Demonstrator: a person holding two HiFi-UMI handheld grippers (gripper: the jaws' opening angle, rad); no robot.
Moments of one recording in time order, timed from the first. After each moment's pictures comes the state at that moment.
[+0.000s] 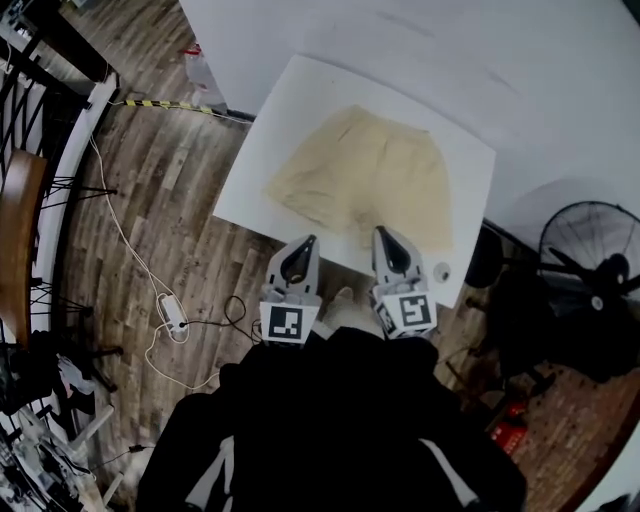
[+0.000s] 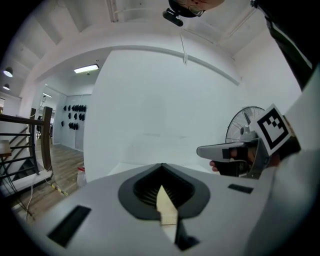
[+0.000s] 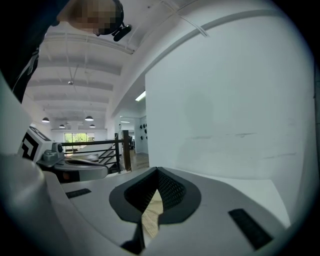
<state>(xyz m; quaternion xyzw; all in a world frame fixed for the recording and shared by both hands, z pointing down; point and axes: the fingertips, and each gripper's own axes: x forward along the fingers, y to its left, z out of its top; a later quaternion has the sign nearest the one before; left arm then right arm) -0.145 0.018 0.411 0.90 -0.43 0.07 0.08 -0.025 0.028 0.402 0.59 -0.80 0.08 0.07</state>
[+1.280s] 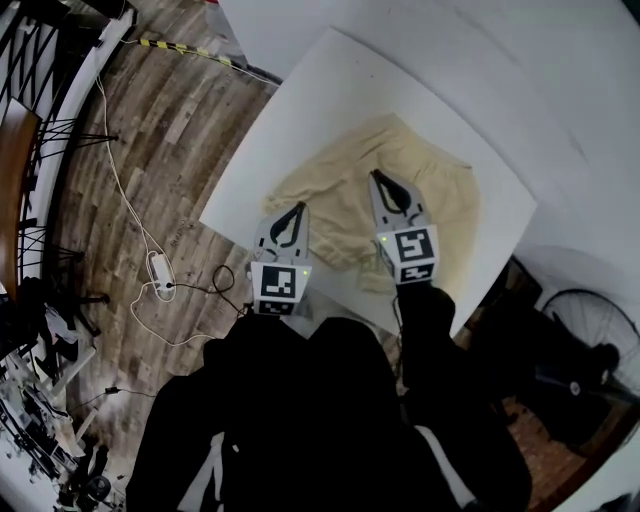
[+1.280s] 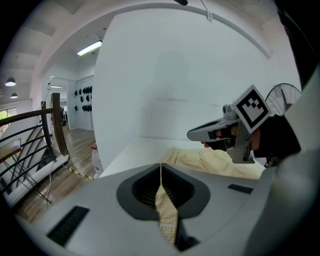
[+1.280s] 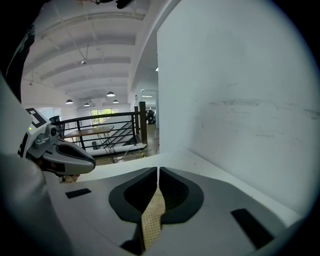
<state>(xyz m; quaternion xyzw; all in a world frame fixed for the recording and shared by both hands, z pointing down) -0.139 -0.135 0.546 0.83 -0.48 0.23 0.15 -0.017 -0.197 0.522 0.46 -0.85 0.11 0.22</state>
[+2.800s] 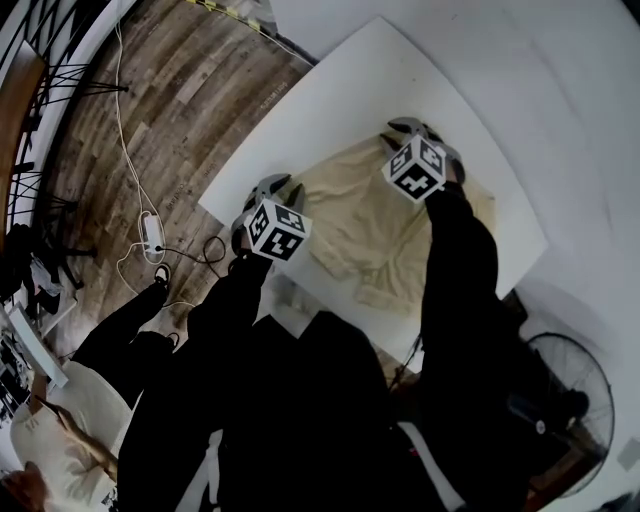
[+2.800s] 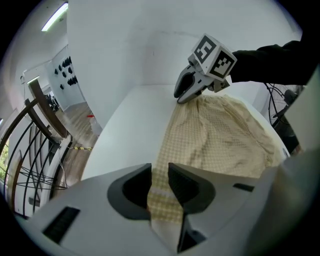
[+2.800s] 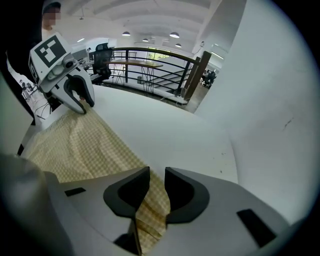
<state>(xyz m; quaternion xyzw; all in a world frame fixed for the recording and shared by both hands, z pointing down) -0.180 -0.162 0.686 0.75 -0.41 0.45 0.26 -0.024 -0.310 0.679 0.17 -0.80 -0.02 0.57</state>
